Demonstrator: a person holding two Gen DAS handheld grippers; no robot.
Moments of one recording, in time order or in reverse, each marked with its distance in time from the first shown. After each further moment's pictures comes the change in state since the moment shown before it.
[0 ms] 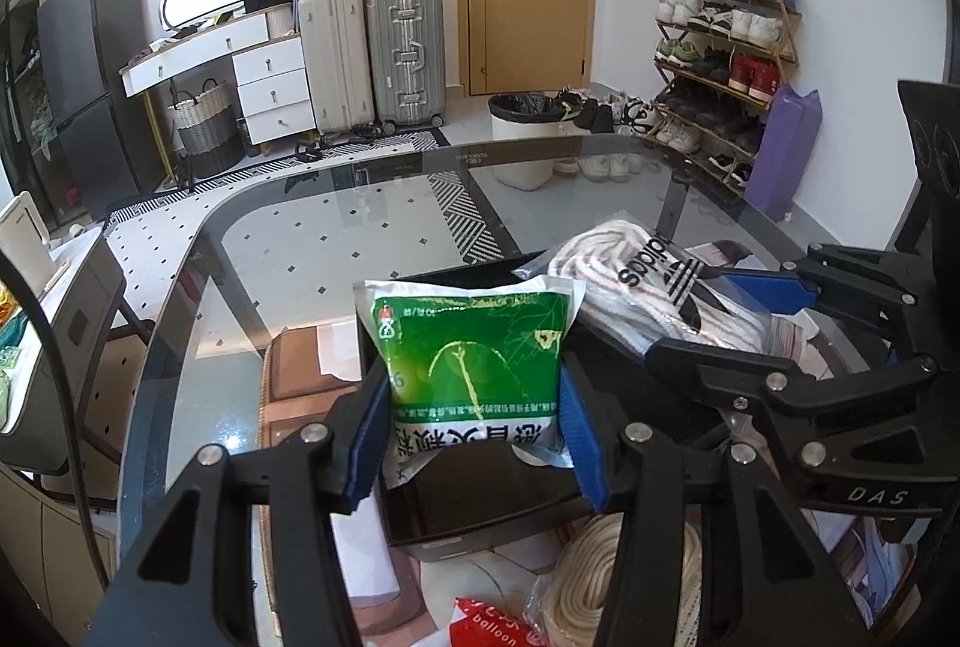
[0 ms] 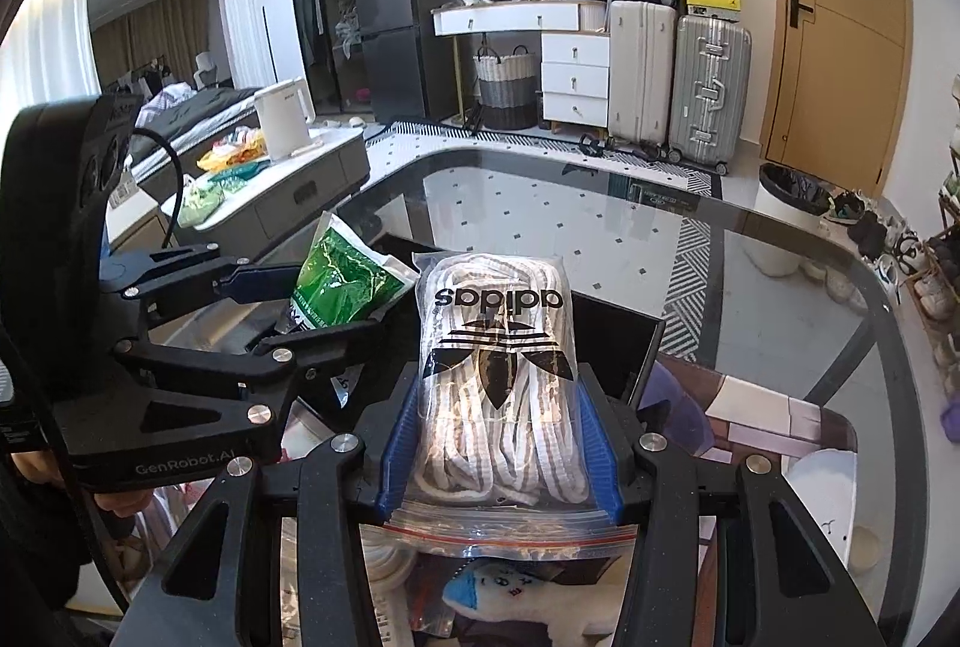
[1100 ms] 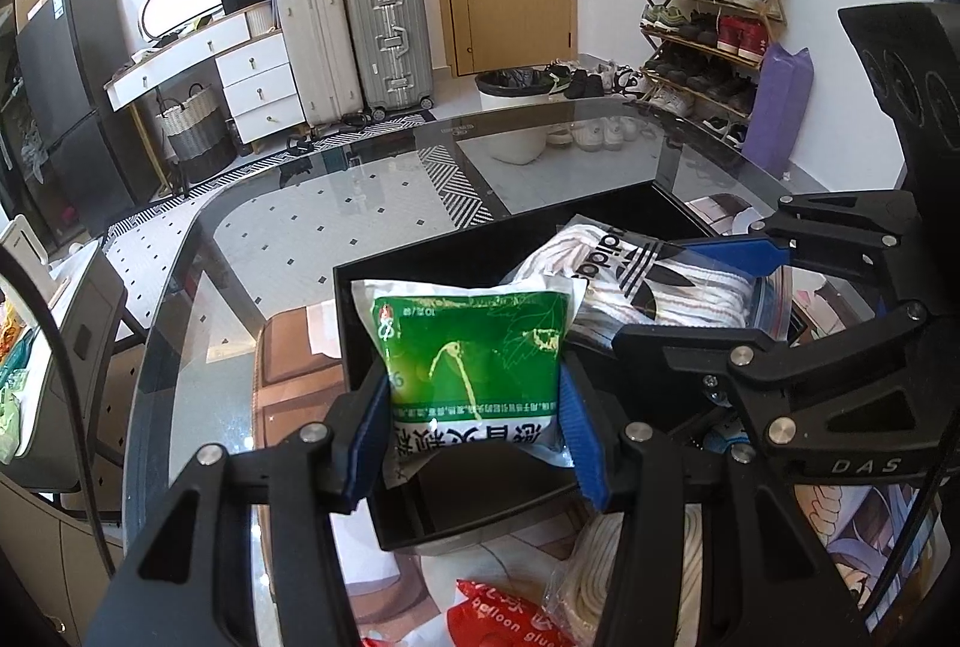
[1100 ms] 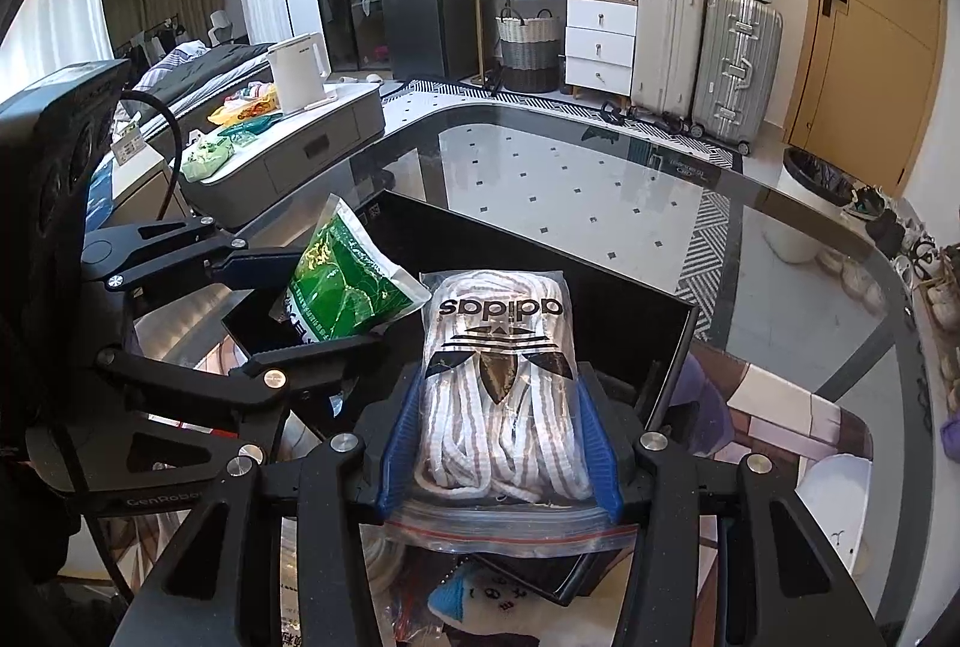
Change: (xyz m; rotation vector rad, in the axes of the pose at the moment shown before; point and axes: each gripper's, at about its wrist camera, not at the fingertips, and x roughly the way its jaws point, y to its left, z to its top) left arm 0.006 -0.006 -0.008 0.075 0.048 0.006; right arm 0.033 -0.008 0.003 -0.046 0.098 0.032
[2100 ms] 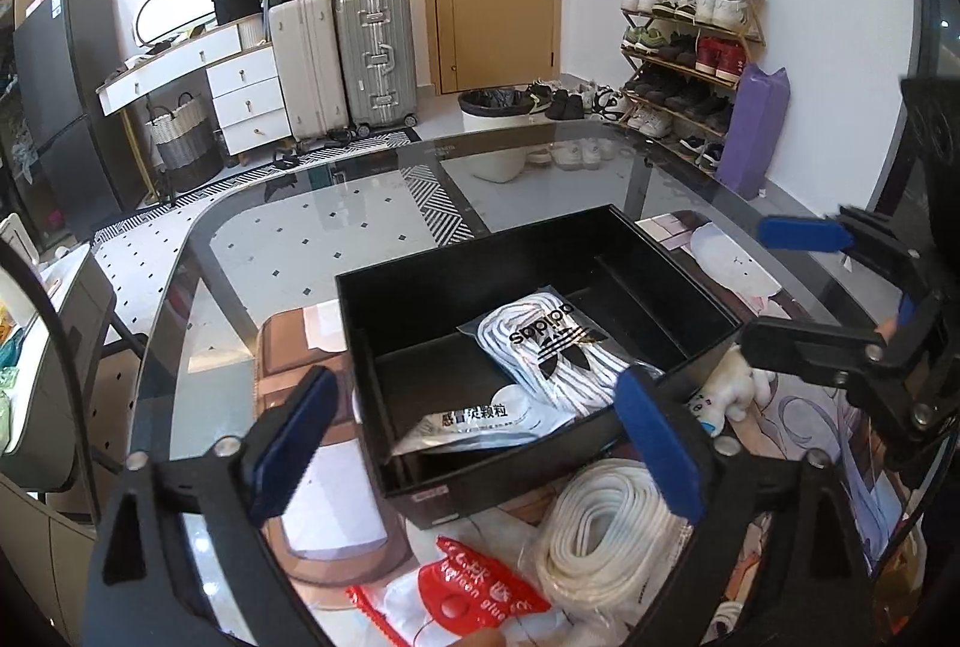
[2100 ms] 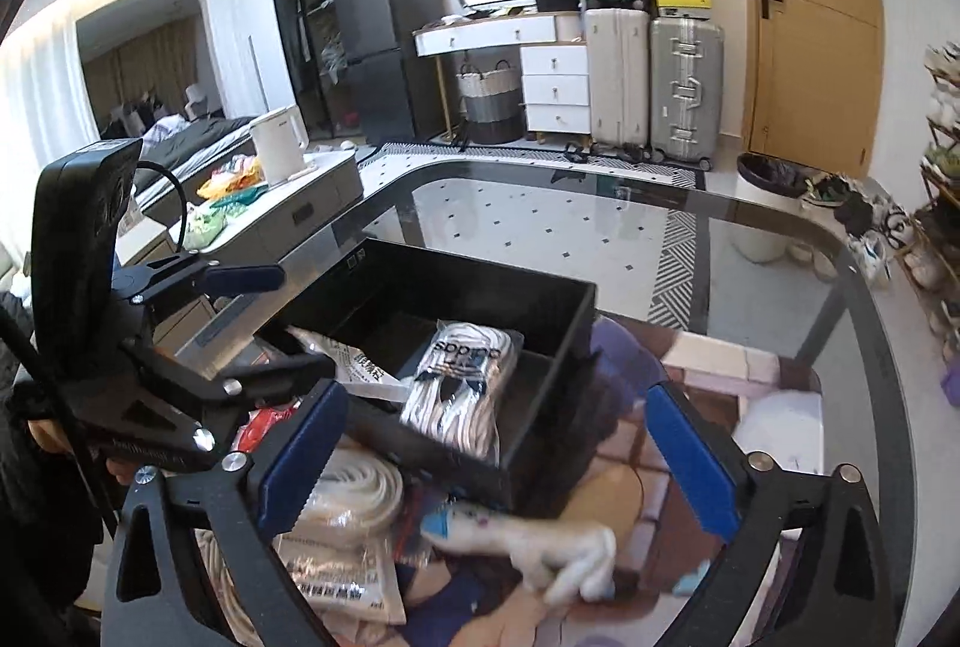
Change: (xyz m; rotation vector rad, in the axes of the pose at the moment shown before) left arm -0.032 -0.004 -0.002 -0.016 -0.051 -0.051; right arm -0.075 -0.008 -0.044 0.134 -0.159 -0.042
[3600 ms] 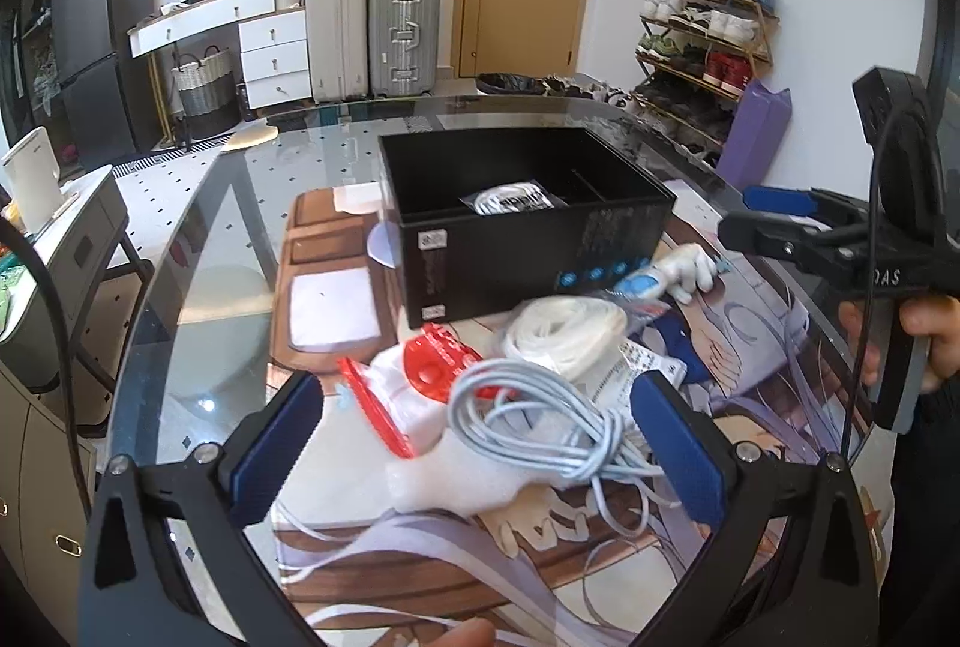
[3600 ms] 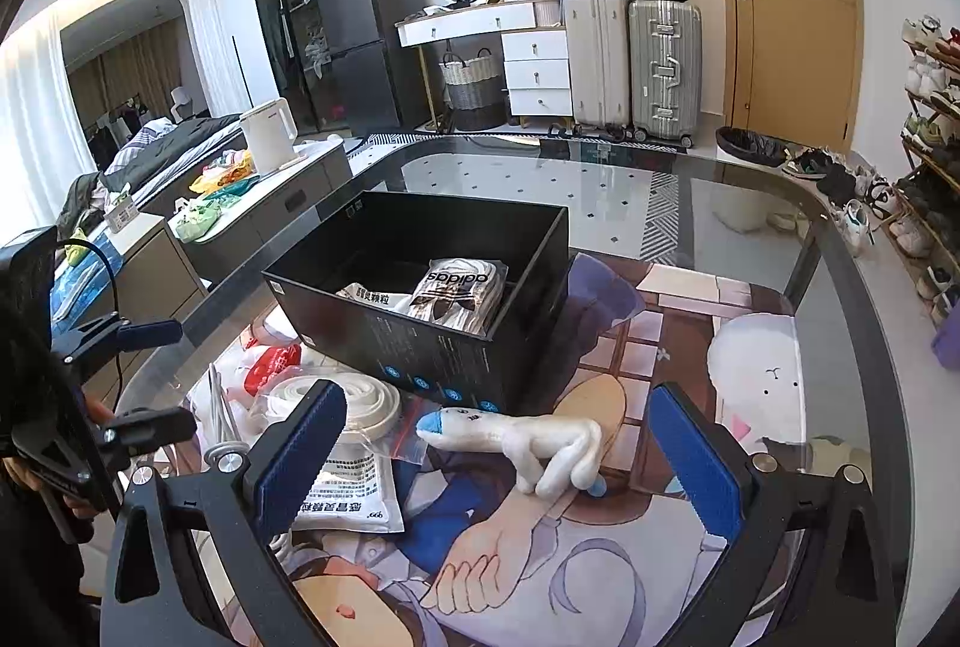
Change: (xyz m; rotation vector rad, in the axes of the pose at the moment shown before) left arm -0.059 -0.004 -0.089 -0.112 0.023 -0.020; right arm -0.033 0.000 -0.040 0.029 0.037 -0.017
